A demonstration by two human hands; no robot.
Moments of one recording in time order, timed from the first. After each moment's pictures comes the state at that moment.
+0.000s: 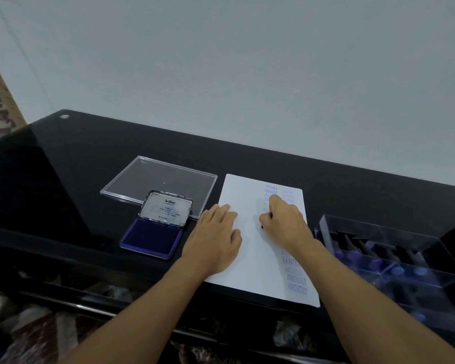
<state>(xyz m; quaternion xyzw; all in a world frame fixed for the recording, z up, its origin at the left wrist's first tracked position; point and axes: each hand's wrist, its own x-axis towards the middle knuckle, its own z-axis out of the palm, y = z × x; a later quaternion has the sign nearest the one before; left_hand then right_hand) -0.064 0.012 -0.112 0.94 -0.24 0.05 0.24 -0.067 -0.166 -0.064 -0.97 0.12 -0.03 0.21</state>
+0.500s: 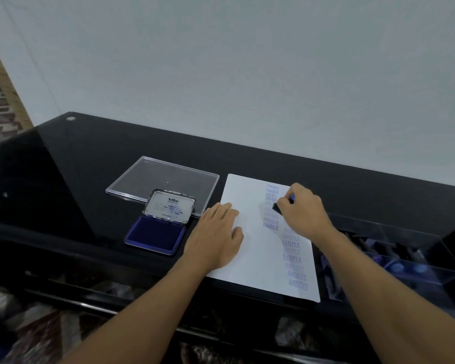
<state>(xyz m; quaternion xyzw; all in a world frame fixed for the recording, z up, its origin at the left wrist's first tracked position) -0.064 0.012 -0.112 0.94 -0.24 0.05 0.25 -0.078 -0.186 -0.031 -0.94 0.13 -0.08 0.30</state>
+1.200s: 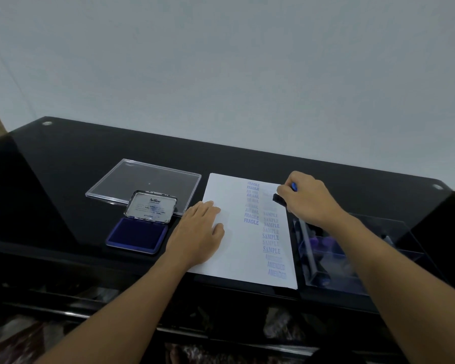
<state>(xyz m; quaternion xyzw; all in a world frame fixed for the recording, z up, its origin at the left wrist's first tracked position) -0.064 0.011 -0.110 0.94 -0.23 0.05 0.25 -0.109 -0.215 0.013 -0.95 0.10 -0.08 0.28</state>
